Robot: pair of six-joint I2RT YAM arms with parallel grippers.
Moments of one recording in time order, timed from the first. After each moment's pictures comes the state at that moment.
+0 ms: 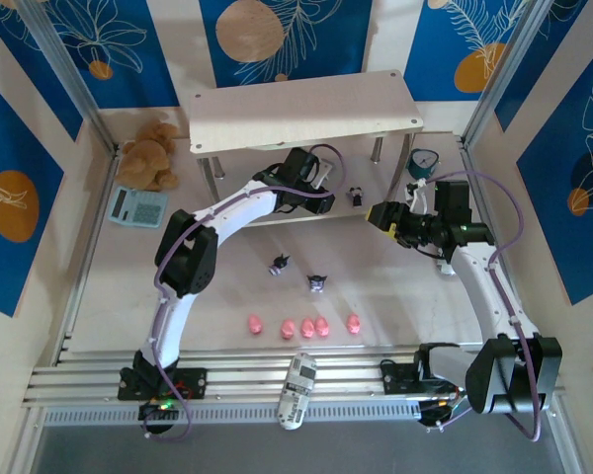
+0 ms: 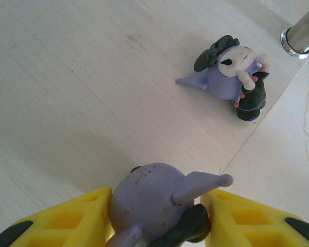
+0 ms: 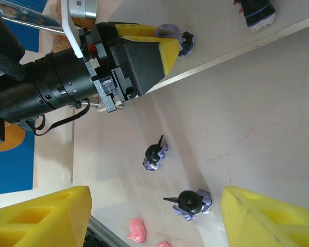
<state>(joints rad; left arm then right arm) -0.66 2.21 1.88 -0.49 0.18 -0.10 0.00 1.16 0.93 -0.60 -0.73 0.52</state>
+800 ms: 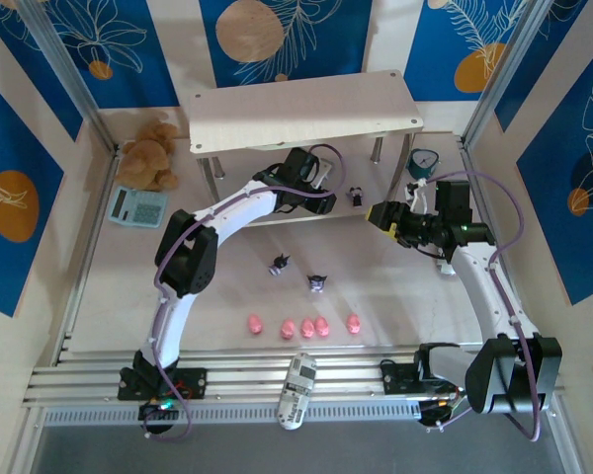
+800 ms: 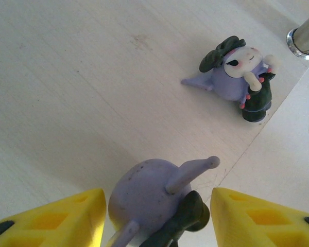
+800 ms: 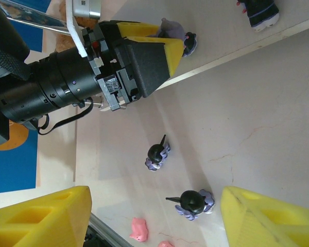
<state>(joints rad) -0.66 2.21 1.88 -0.49 0.17 -0.10 -0.01 1.16 0.93 -0.60 -0.75 0.52</state>
